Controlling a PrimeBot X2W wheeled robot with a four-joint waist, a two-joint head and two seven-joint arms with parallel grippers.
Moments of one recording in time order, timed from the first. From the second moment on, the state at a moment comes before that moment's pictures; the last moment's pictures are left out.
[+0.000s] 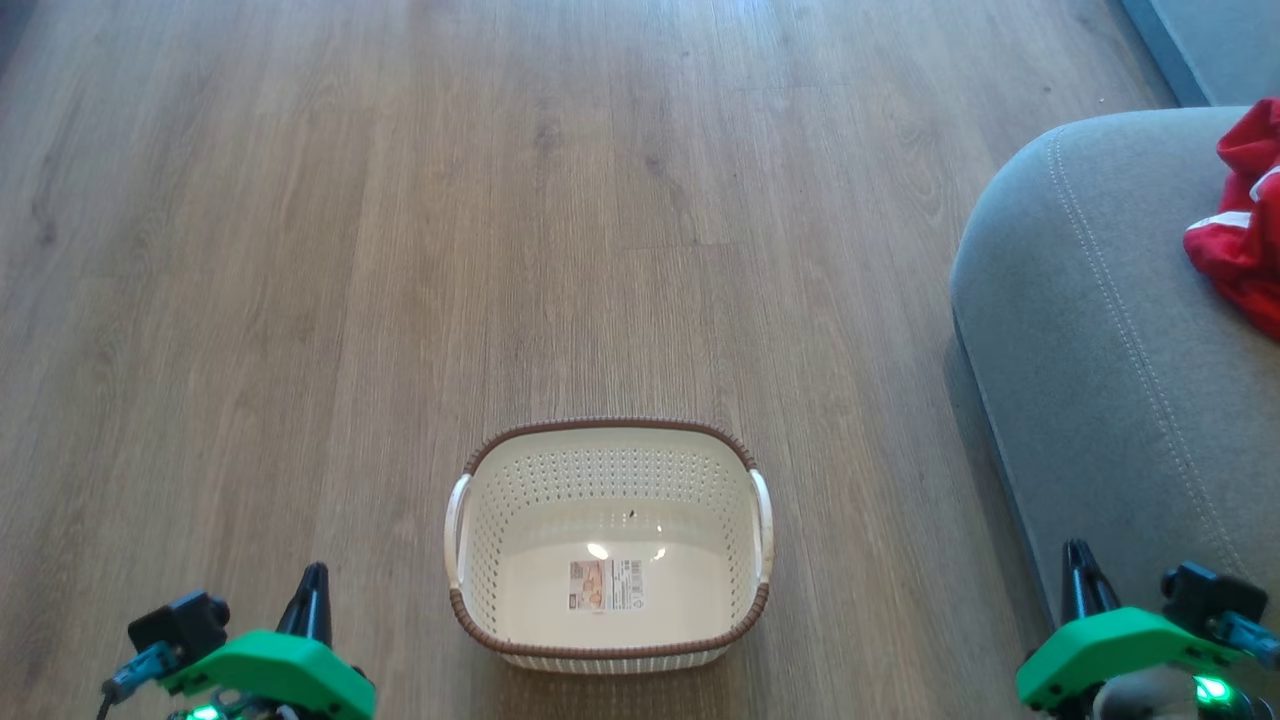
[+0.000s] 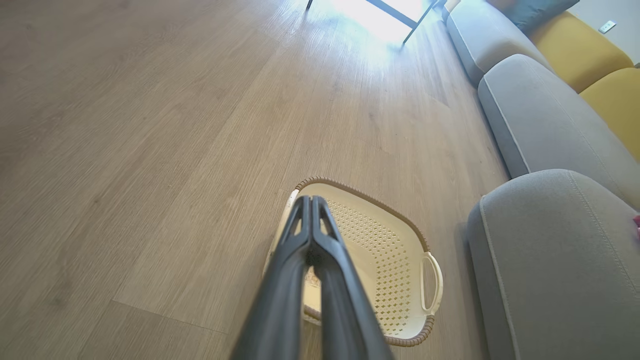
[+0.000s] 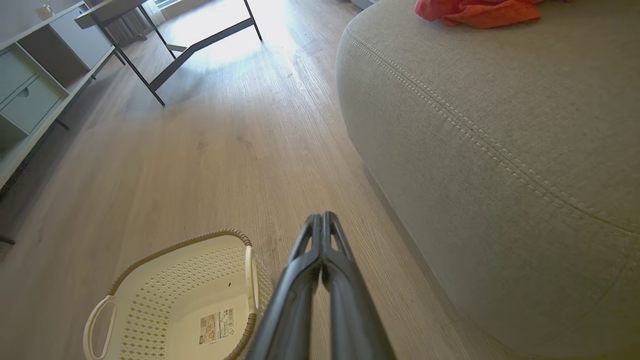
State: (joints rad) left arm -0.01 0.11 -0.08 0.50 -0.63 -0.06 -0.16; right arm 0.03 -0.04 -0.09 0.37 0.40 0.12 -0.16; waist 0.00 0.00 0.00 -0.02
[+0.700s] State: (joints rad) left arm -0.02 0.09 -0.05 0.46 -0.84 -0.08 -0.10; right arm 0.02 -0.04 -0.10 0.36 0.66 0.12 -0.10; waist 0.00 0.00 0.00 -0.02
